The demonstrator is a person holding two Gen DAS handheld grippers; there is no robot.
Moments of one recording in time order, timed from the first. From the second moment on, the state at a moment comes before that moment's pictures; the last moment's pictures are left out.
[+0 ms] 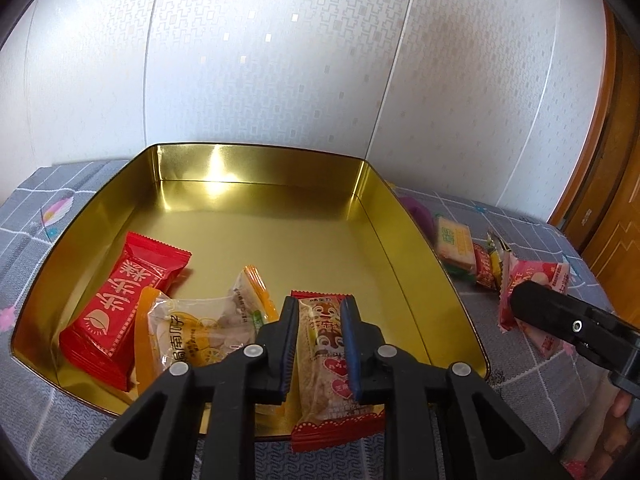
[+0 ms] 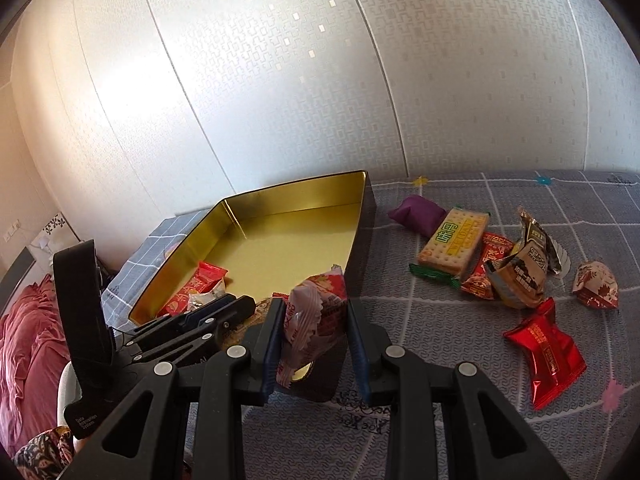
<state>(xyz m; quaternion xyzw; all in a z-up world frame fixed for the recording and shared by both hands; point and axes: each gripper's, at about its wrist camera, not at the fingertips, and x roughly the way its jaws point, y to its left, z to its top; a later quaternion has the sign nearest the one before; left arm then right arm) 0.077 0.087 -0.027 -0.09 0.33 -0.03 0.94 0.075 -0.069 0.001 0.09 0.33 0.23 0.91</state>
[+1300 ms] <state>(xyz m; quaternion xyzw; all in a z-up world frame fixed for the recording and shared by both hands) 0.059 0.122 -0.001 -0.12 0.39 -0.08 0.91 0.076 -0.051 0.002 0.07 0.33 0.24 0.91</state>
